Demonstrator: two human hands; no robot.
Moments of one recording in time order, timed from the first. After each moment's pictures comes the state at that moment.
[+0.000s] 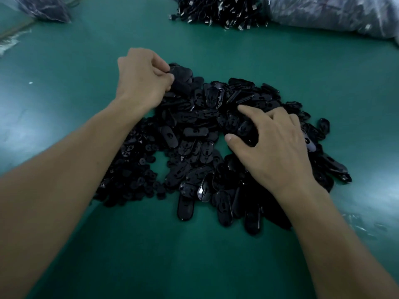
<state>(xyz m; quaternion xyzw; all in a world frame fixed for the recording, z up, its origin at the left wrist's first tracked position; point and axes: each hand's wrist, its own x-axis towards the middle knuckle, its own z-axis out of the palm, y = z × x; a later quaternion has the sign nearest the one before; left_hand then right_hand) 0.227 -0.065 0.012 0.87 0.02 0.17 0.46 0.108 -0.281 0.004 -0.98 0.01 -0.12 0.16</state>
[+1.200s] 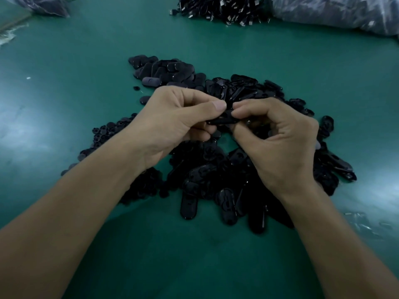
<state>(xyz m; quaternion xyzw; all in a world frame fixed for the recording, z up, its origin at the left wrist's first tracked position) 0.138 -0.099 0.024 0.67 -0.07 -0.13 0.73 0.109 -0.272 -0.001 -0.82 -0.17 -0.33 0.44</state>
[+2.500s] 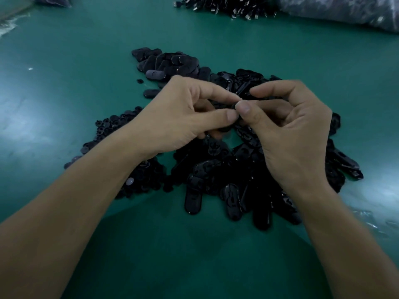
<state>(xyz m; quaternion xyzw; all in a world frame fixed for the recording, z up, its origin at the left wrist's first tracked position) 0.140 -0.089 0.025 0.78 -0.22 -0.08 0.57 0.105 -0.267 0.009 -0.77 -0.09 -0.24 0.58</state>
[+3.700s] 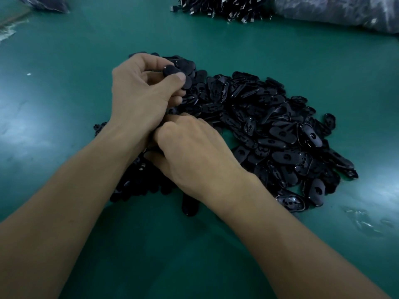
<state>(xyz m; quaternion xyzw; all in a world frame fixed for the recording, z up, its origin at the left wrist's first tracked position) 0.155 -0.083 0.022 0.70 0.04 0.13 0.70 0.099 -0.183 0.025 -0.95 -0.28 -0.07 0.12</state>
